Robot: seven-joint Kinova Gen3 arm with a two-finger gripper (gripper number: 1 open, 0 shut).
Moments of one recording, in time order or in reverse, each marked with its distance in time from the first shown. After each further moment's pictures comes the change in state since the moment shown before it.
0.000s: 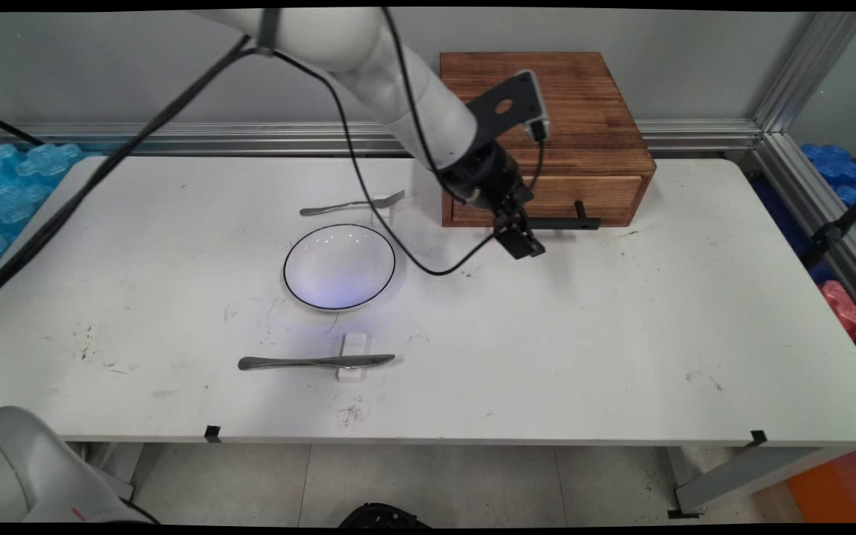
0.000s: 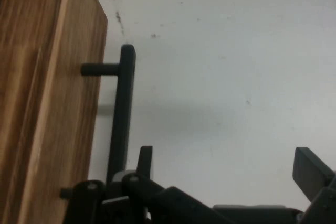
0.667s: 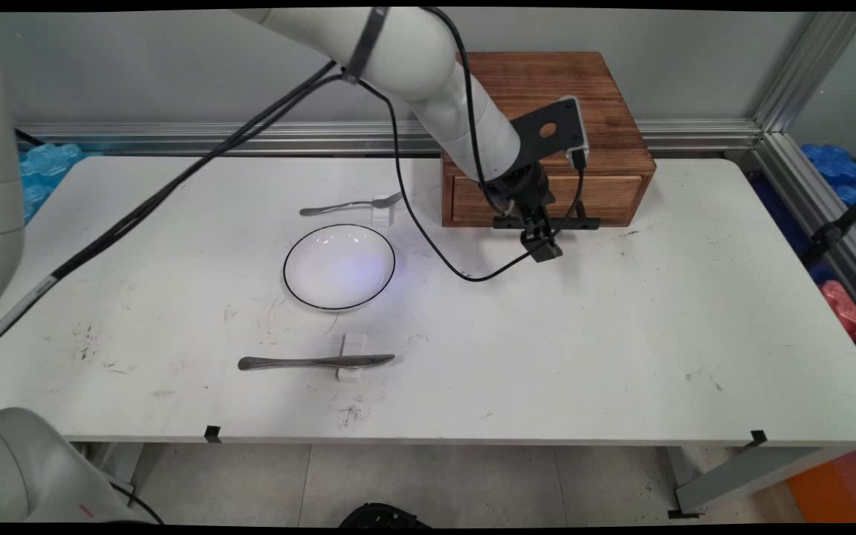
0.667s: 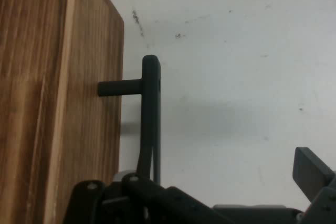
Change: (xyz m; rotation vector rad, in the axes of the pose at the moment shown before) arm 0.020 -0.012 0.061 0.050 -0.062 0.094
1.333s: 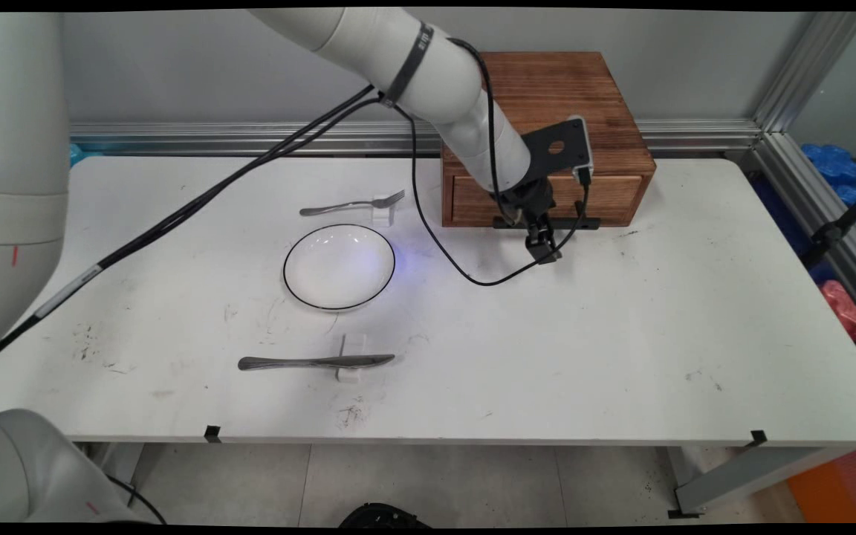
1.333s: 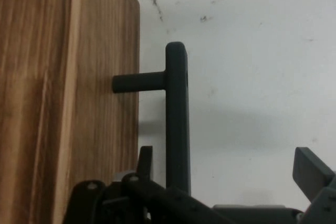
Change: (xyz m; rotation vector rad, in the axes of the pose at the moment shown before) arm -0.004 -0.013 0.045 0.027 -0.038 0.023
